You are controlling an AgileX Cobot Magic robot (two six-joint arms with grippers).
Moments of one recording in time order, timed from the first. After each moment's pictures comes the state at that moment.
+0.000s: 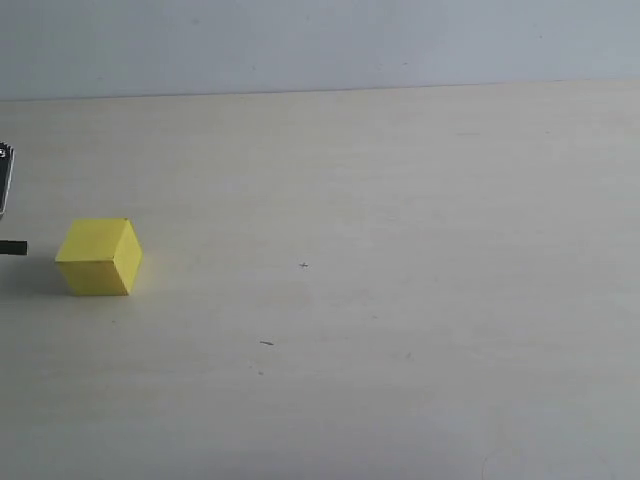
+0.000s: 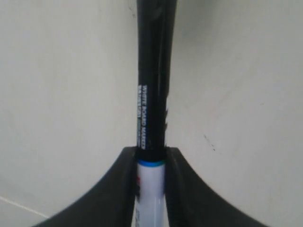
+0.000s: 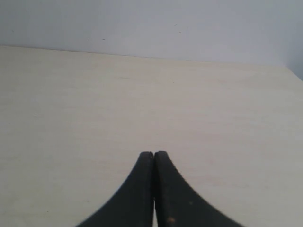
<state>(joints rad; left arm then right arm) 0.00 1.72 -0.95 0.44 0.64 1.15 -0.16 0.00 0.00 0.11 0.37 -0.21</state>
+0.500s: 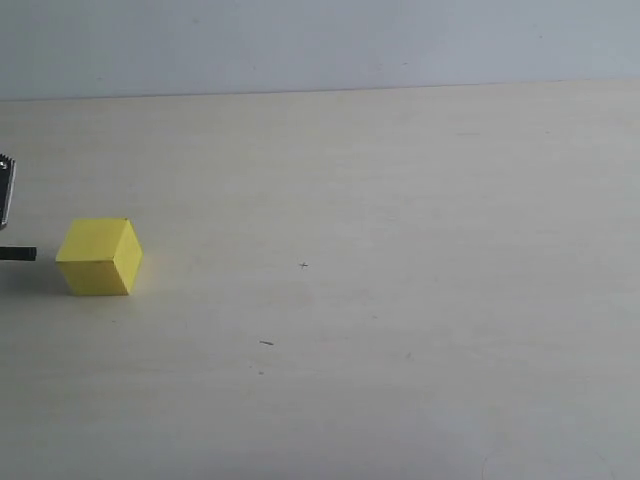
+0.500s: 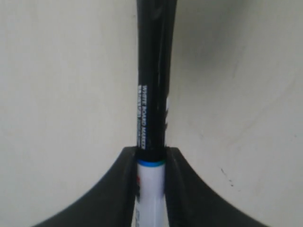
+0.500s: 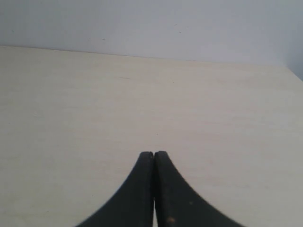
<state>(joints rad) 0.07 1.81 -0.94 0.36 0.50 1.25 -0.16 0.00 0.00 0.11 0.37 -0.21</state>
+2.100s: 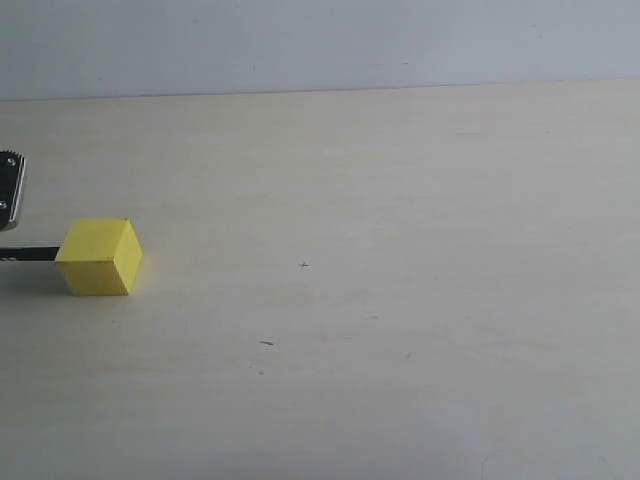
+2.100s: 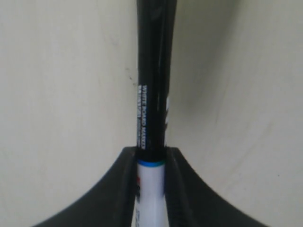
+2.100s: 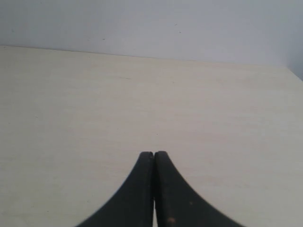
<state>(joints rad) 0.08 1.81 -0.94 0.05 0.49 1.56 -0.16 0.00 0.00 0.11 0.37 -0.21</state>
